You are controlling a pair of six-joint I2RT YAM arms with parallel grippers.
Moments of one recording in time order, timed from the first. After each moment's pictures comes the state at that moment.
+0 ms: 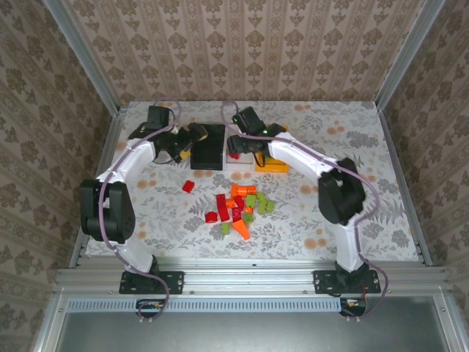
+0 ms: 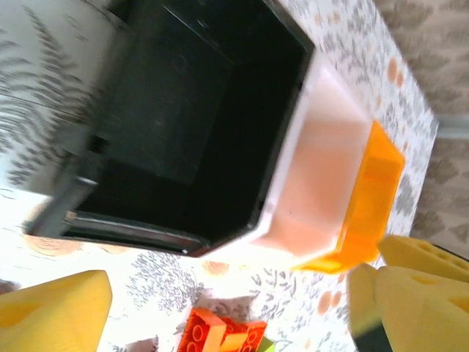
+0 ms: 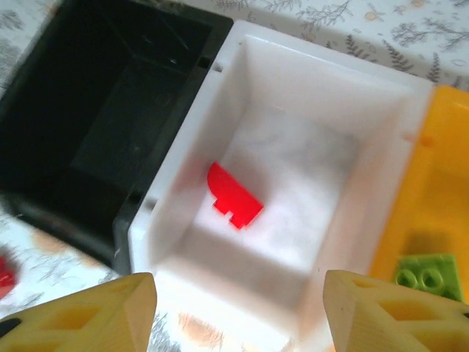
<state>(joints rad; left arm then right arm) -0.24 1.69 1.33 -0.54 0.47 -0.77 0.60 1.97 1.68 -0.56 0.13 0.28</state>
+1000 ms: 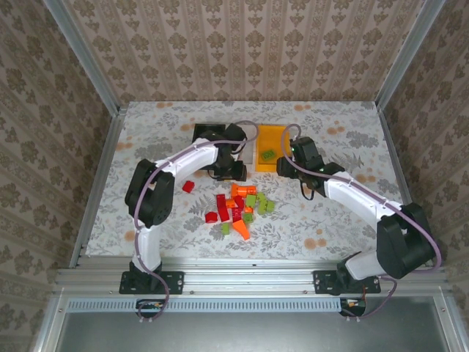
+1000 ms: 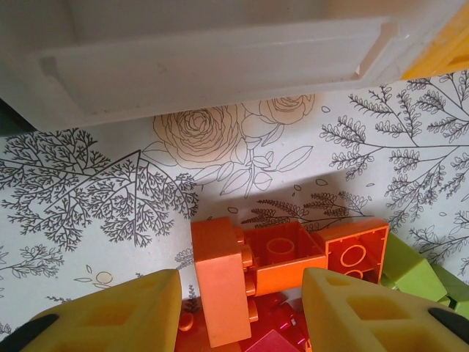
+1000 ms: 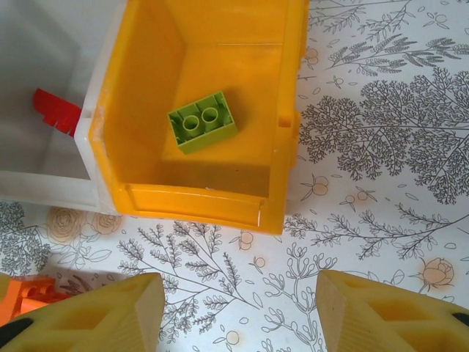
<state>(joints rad) -0.68 2.00 1.59 -0.92 0.14 -0.48 0.42 1.41 0.93 -0.31 0.15 0.39</state>
